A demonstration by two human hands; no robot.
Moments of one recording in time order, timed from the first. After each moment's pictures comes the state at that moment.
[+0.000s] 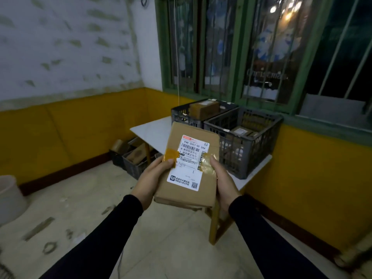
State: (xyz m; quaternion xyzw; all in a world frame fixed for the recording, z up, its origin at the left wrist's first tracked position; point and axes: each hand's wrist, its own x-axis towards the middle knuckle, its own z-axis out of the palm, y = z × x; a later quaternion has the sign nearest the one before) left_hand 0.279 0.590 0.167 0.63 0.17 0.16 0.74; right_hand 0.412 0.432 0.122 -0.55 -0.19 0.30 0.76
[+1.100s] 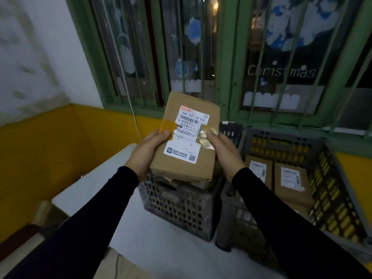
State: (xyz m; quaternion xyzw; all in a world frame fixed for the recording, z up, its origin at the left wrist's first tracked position) left_hand 0.901 0.969 0.209 0.68 0.04 0.06 0.73; right_hand 0.953 0.769 0.182 -0.65 -0.11 0.05 0.75
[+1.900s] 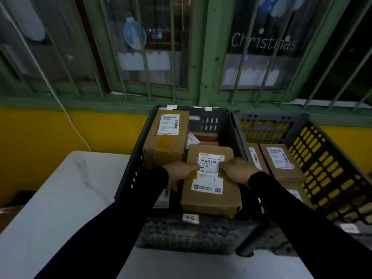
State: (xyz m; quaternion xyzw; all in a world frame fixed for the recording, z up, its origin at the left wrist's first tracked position) left_hand 1.117 1.005 0.102 0.76 0.05 -0.40 0.51; right_hand 1.071 0.817 0.119 -0.88 0.23 0.20 0.37
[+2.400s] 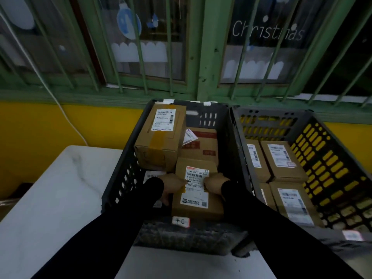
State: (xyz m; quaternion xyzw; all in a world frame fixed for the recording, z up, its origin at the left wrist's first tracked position) left_hand 1.124 1.002 0.050 0.80 0.11 -0.45 0.39; right_hand 1.093 0.842 0.050 -0.84 0.24 0.25 0.42
